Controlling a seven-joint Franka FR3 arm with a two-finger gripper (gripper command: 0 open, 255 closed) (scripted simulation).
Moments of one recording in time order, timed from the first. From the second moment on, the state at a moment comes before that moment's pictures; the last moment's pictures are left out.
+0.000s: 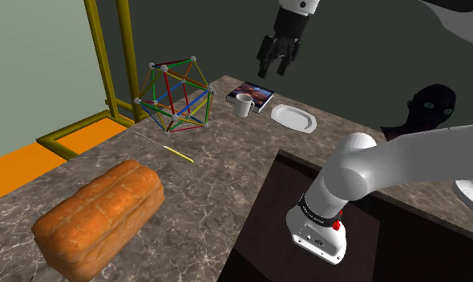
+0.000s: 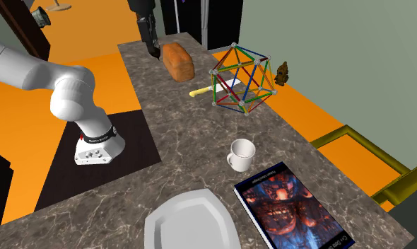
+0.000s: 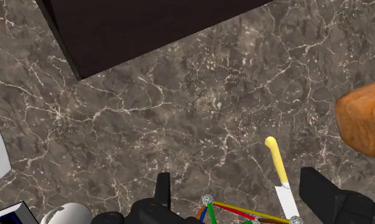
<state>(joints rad) 0.01 -0.81 0.00 -2.29 0.03 1.54 0.15</state>
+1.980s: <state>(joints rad) -0.11 0.01 -0.26 -2.13 -0.05 2.19 -0.12</state>
